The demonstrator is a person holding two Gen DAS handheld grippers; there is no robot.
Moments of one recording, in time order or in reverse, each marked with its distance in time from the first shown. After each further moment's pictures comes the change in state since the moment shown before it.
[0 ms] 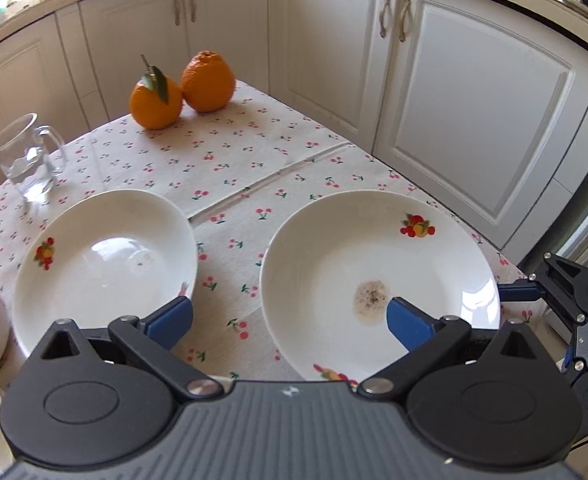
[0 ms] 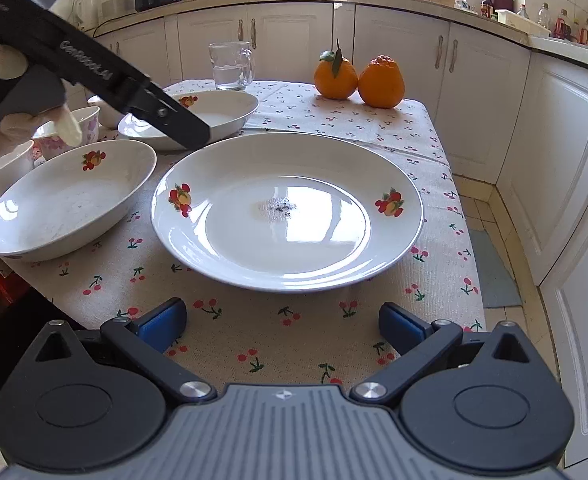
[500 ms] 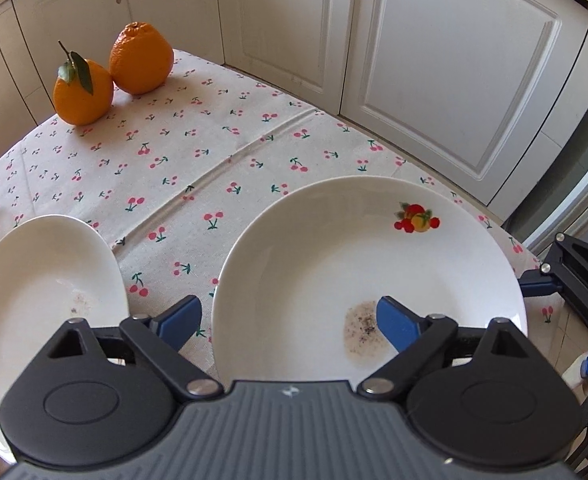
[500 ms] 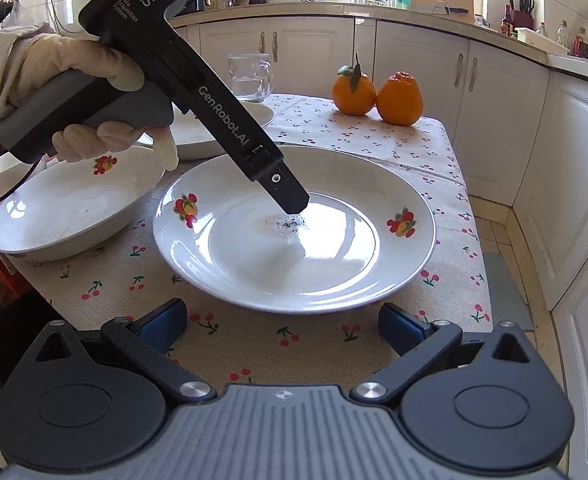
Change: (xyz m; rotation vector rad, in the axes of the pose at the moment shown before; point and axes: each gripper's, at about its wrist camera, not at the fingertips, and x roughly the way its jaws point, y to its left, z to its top) left arm 0.062 -0.016 0.028 0.102 0.124 -0.071; right arm 0.008 -0.006 0.003 -0.047 -0.038 0.050
